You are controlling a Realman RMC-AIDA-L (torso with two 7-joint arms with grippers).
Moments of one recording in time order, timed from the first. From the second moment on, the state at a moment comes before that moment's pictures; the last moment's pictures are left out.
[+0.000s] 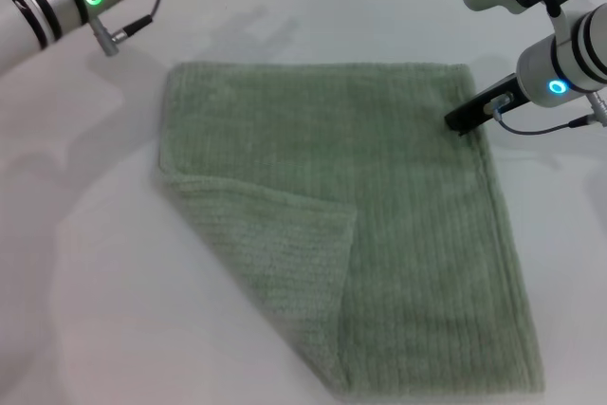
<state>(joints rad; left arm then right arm) -0.62 -1.99 1.36 0.61 0.89 0.87 -1.53 0.93 2.06 -1.19 -0.55 0.53 0.95 -0.73</state>
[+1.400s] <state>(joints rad) -0.66 -2.00 1.05 0.96 2.01 1.40 -2.00 0.94 2.06 -1.20 -0.54 0.53 0.94 -0.73</state>
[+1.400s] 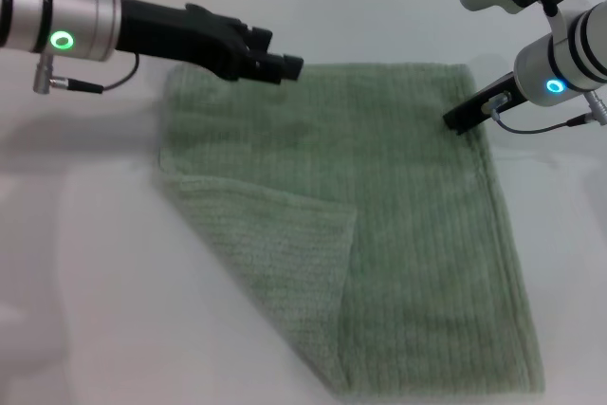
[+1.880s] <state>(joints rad) -0.67 -2.05 1.06 0.96 2.08 1.46 -2.00 0.94 2.06 -1.20 -0.54 0.53 0.94 -0.73</state>
